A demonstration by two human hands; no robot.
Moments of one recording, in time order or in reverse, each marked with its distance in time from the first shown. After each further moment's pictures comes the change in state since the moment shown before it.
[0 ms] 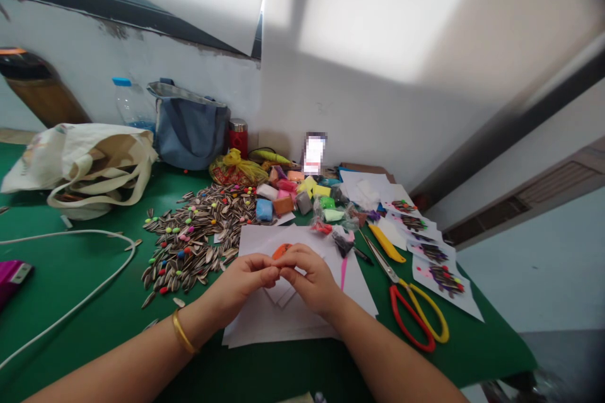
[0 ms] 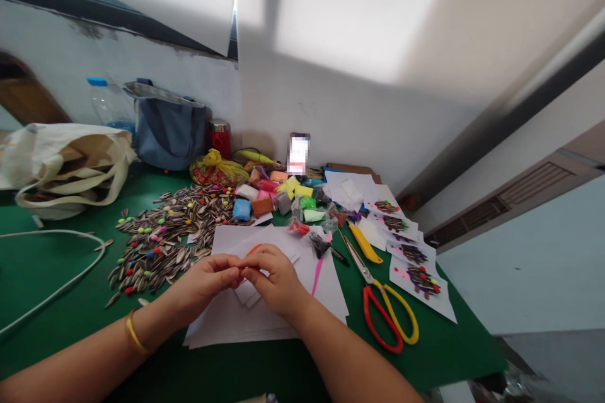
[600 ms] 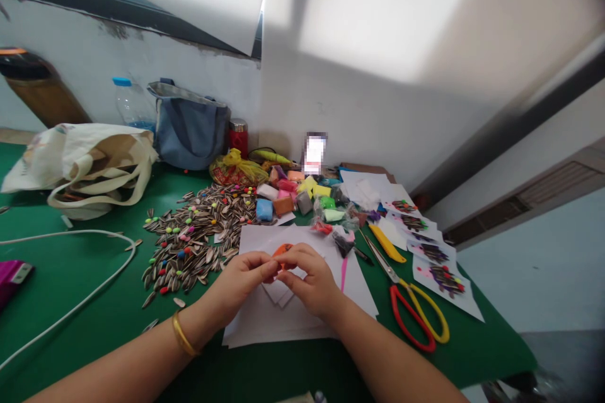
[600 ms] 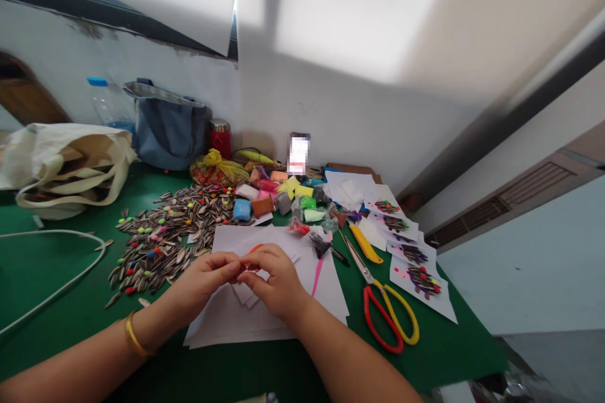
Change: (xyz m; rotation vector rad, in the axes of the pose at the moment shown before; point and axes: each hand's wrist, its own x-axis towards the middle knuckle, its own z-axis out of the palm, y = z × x) left_hand -0.002 0.008 0.002 0.176 0.042 0.092; right_hand -0.001 -0.003 0.001 -0.099 0.029 -0.003
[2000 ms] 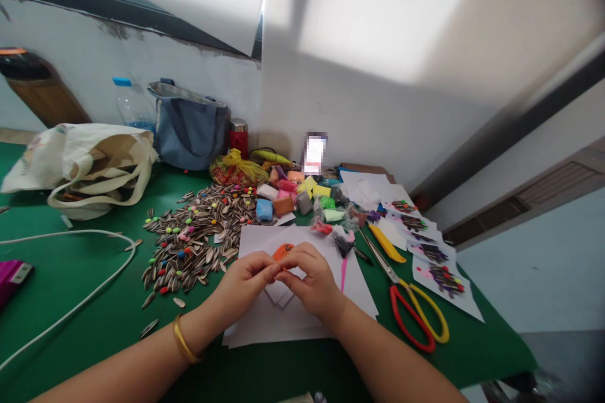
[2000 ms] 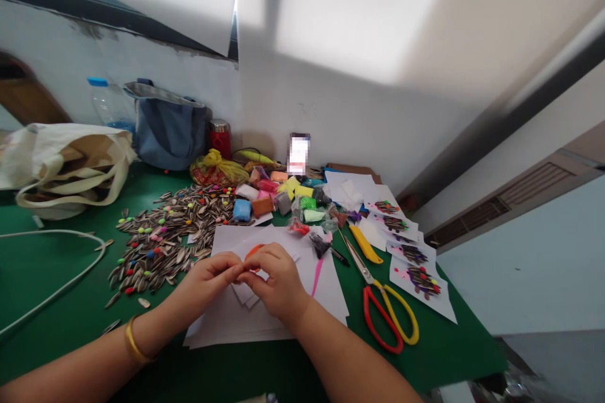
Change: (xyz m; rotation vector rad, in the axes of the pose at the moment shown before) left_hand 0.001 -0.001 0.002 0.265 0.021 0.170; right_hand -0.001 0.002 0.001 -0.087 0.028 -0.053
